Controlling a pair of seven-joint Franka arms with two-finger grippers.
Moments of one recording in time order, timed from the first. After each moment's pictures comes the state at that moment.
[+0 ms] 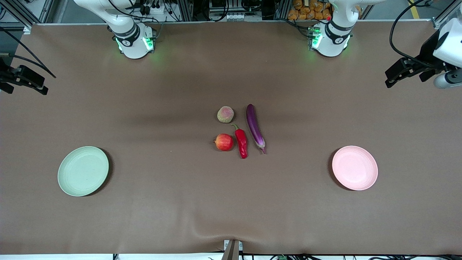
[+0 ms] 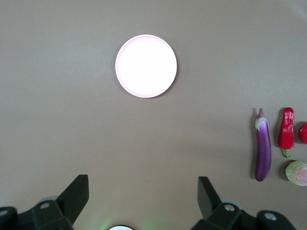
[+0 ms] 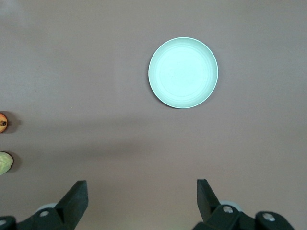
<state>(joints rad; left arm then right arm) 0.01 -0.03 -0.16 -1.49 0.04 1.46 -0.31 0.00 -0.01 -0.03 -1.49 -0.02 1.48 0.01</state>
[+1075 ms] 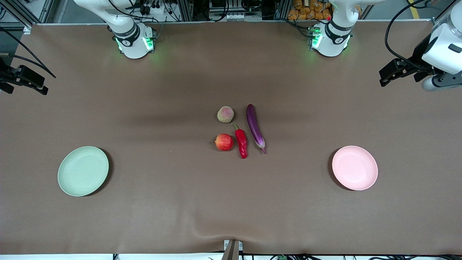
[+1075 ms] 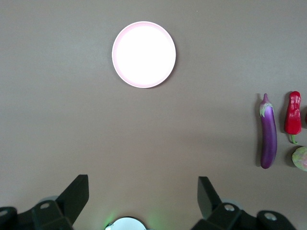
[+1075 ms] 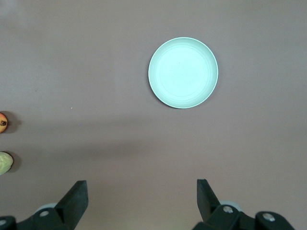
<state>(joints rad) 0.01 -0.02 -0.18 -1.50 0.04 1.43 -0.28 0.00 -0.01 -0.03 -1.49 -0.02 1.48 0.01</state>
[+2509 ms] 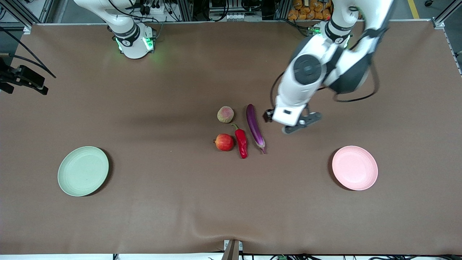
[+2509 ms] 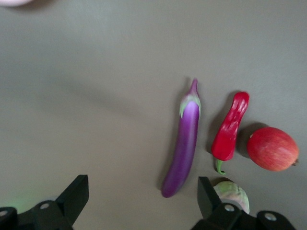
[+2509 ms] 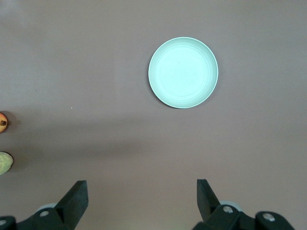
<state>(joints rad) -0.39 0.35 -0.26 -1.70 0.03 1.94 -1.12 0.00 -0.01 -0.03 -1.49 -0.02 1.48 0.01</state>
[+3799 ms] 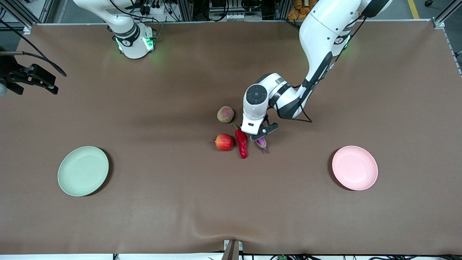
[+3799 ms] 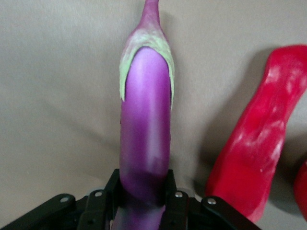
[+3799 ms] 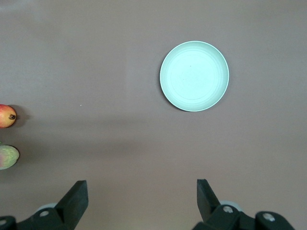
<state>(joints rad) -0.51 0.67 -0.25 -1.79 0.22 2.38 -1.36 0.05 -0.01 -0.02 -1.49 -0.02 1.49 0.01</state>
